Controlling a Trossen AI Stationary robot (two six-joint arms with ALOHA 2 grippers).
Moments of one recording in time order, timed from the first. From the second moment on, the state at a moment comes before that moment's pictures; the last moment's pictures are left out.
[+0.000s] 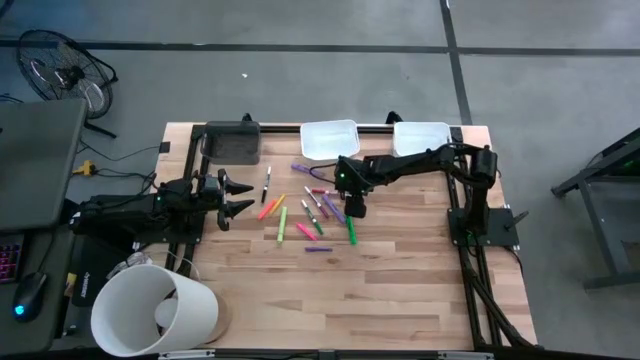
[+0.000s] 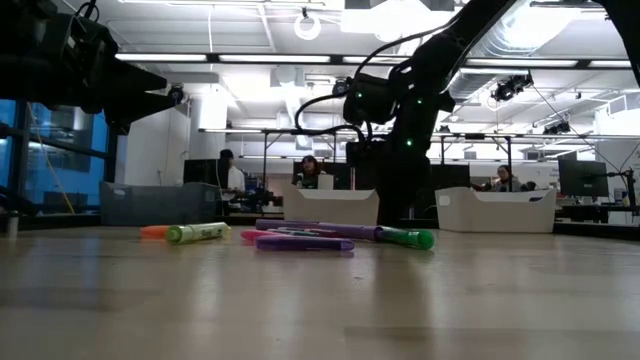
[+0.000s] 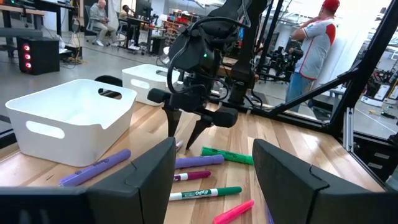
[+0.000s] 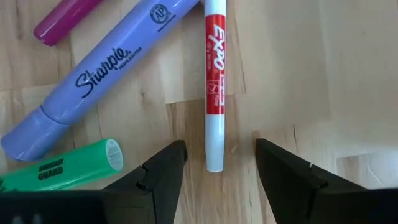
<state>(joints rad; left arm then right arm) 0.09 0.02 0.01 0.03 -0.09 -0.21 -0.27 1.92 1.13 -0.42 -0.05 -0.11</state>
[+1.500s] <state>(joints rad) 0.09 0.02 0.01 0.03 -0.09 -0.21 -0.25 1.81 1.13 -0.48 -0.05 0.09</state>
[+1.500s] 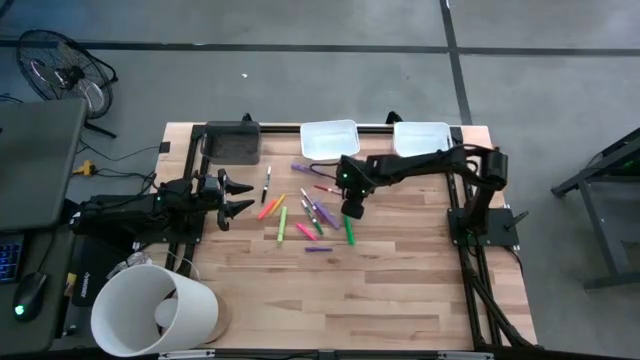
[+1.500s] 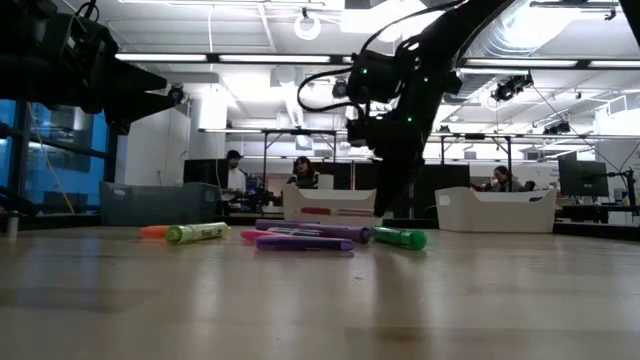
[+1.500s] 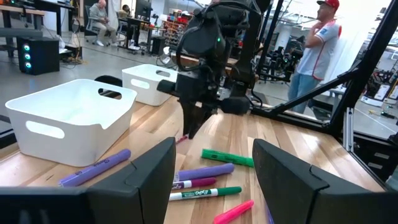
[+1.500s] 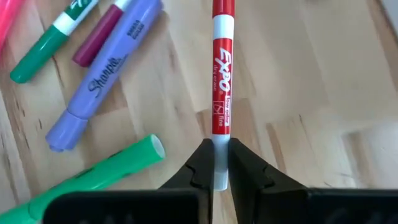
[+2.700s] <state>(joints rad) 0.09 0.02 0.01 0.03 -0.09 -0.21 -0.59 1.31 1.13 -1.26 0.26 0.31</state>
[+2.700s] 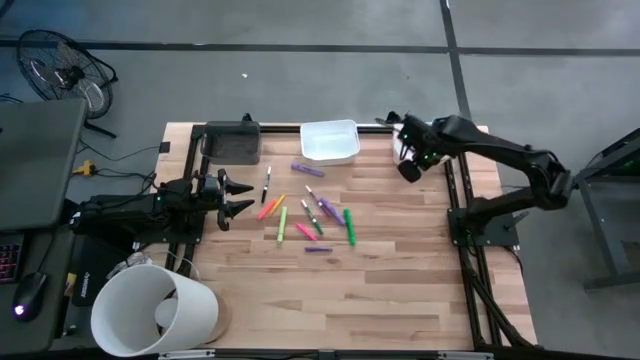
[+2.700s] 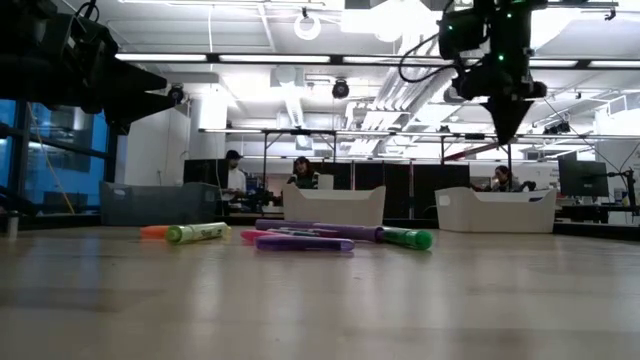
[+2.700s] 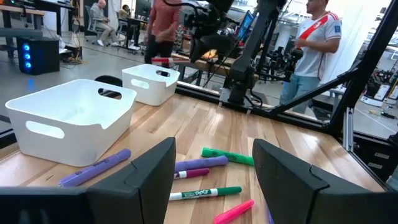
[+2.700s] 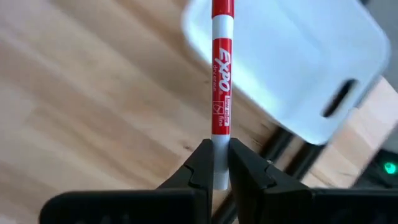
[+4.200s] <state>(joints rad) 0.09 0.02 0.01 0.03 -0.09 -0.21 -0.86 1.62 1.13 -1.09 0.49 -0.34</state>
